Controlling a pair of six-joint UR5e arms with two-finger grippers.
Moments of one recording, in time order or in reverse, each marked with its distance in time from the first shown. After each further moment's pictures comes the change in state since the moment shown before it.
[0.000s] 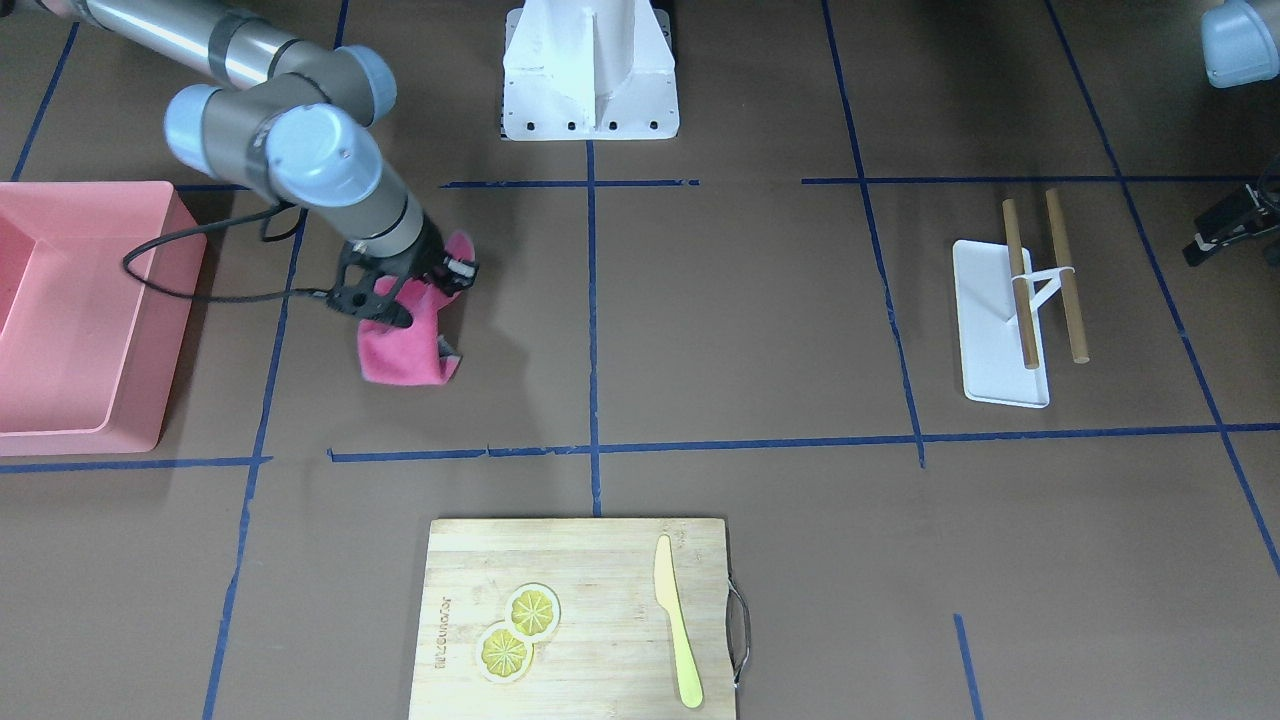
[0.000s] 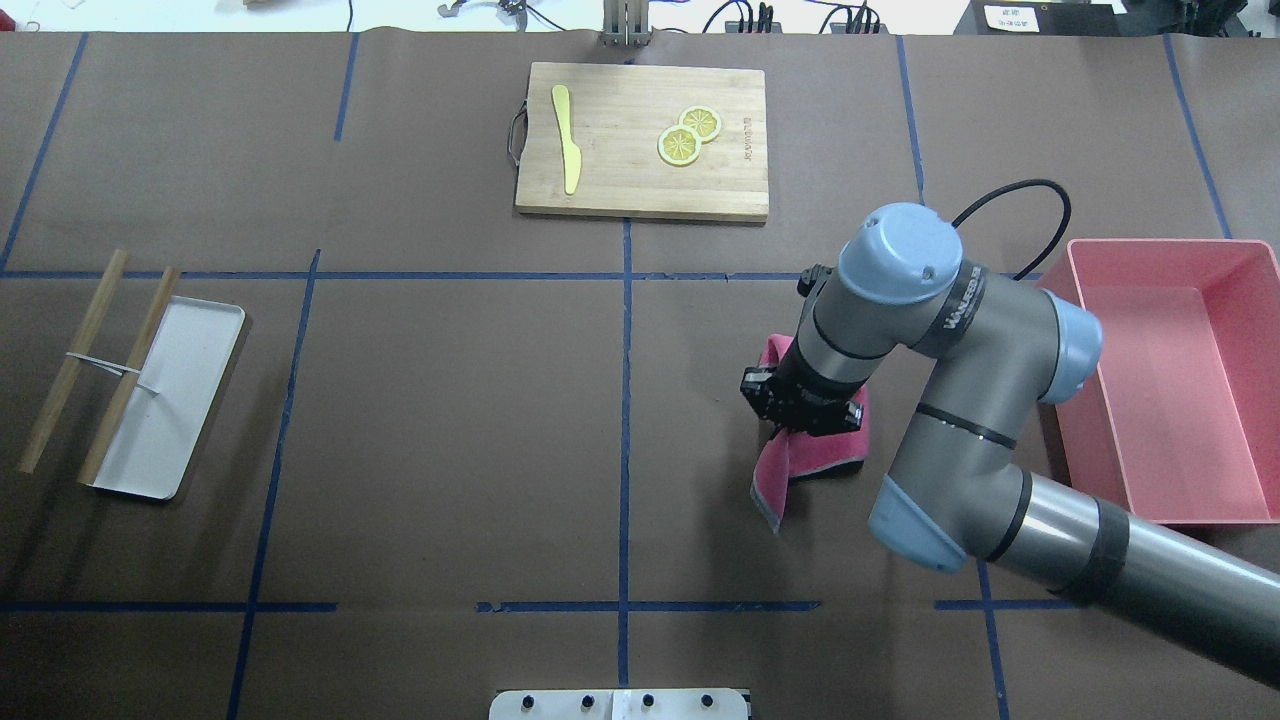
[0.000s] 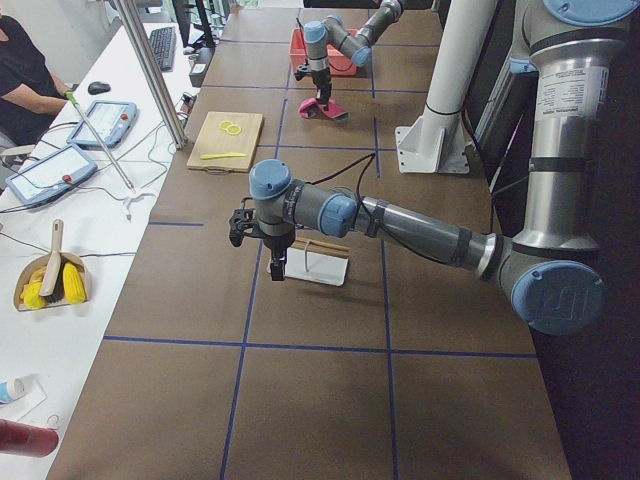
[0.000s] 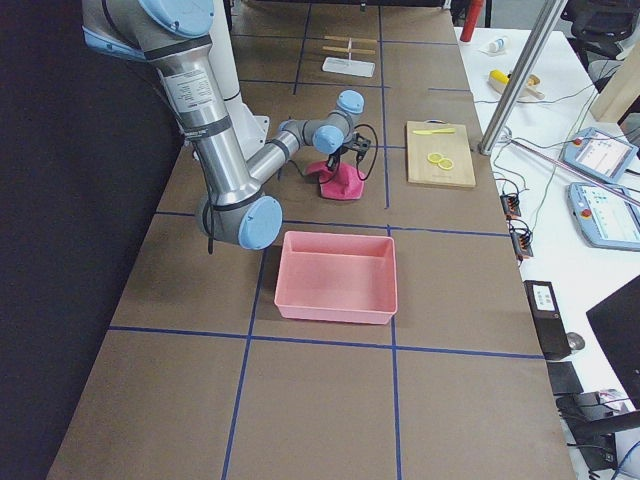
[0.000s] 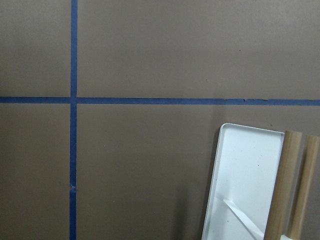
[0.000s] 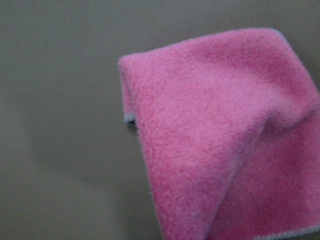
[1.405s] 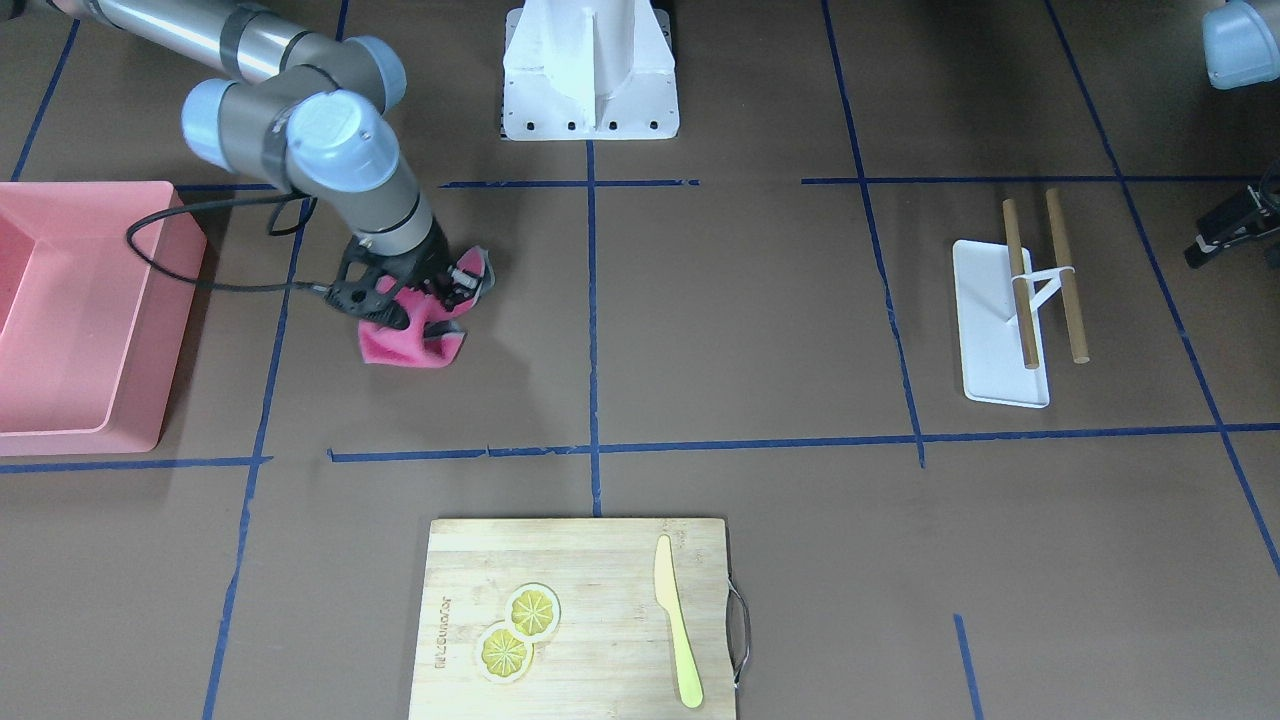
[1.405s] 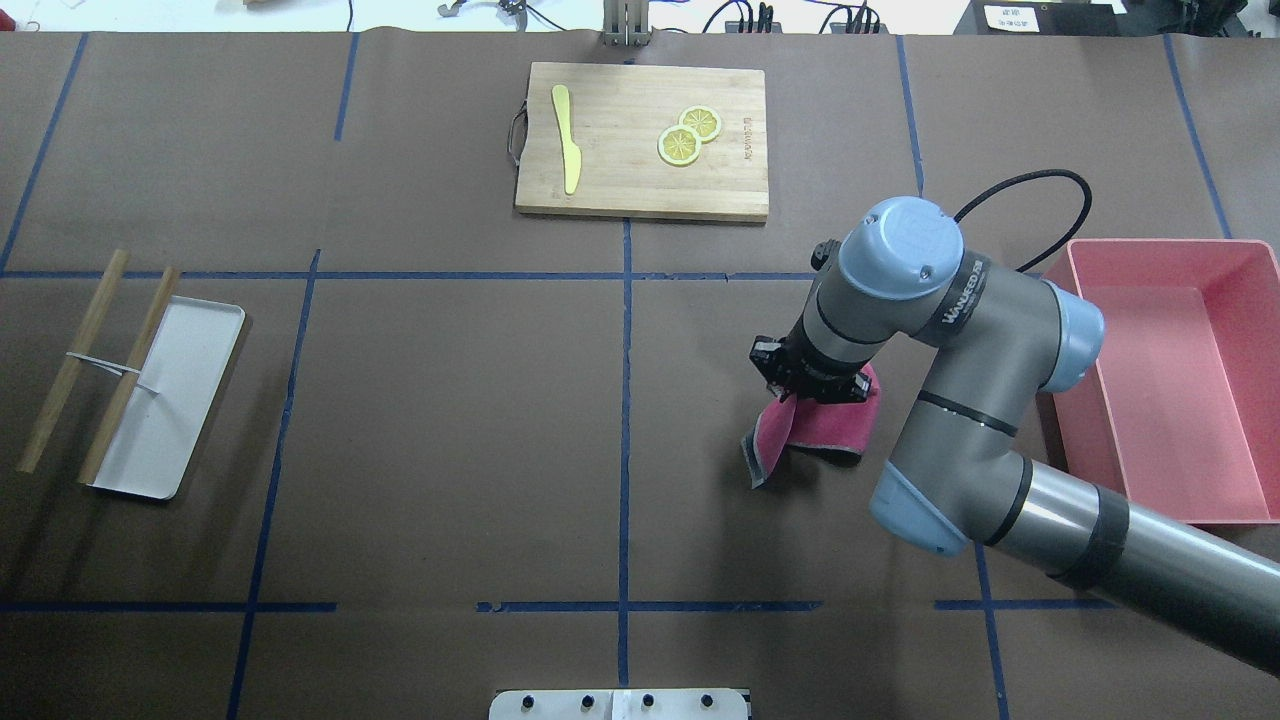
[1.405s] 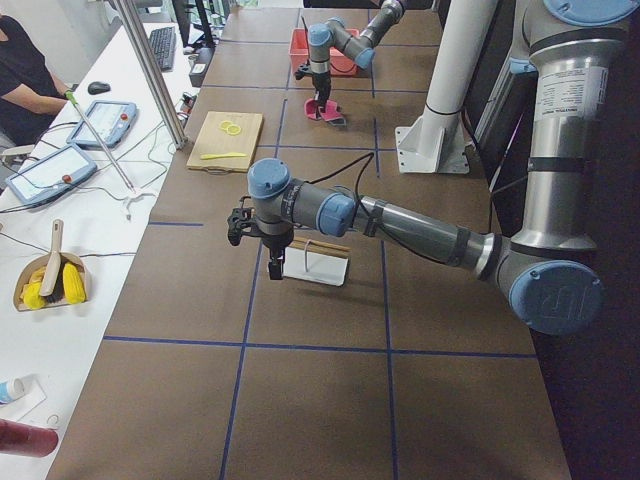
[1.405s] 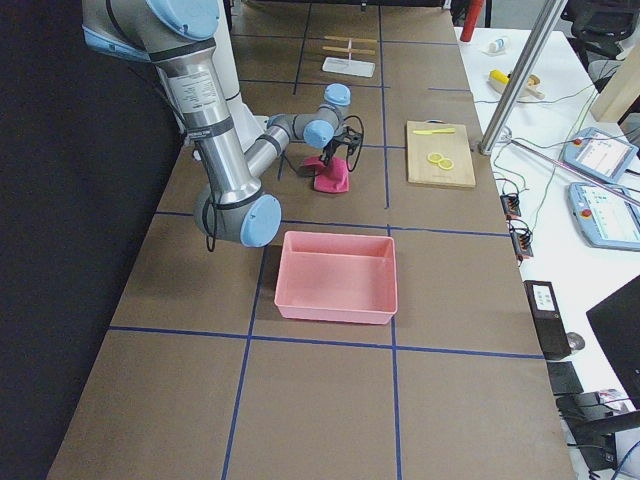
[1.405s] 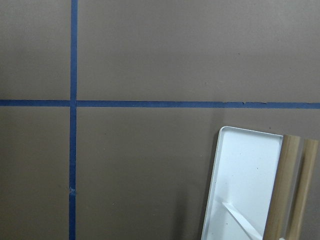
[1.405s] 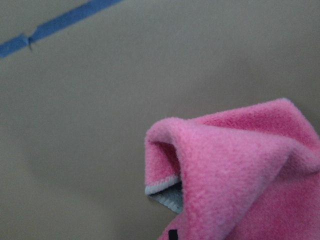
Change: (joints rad) left arm -0.002 -0.006 0.003 -0.002 -0.001 -0.001; right arm 0.074 0.007 -0.040 0.005 -0.112 -0.010
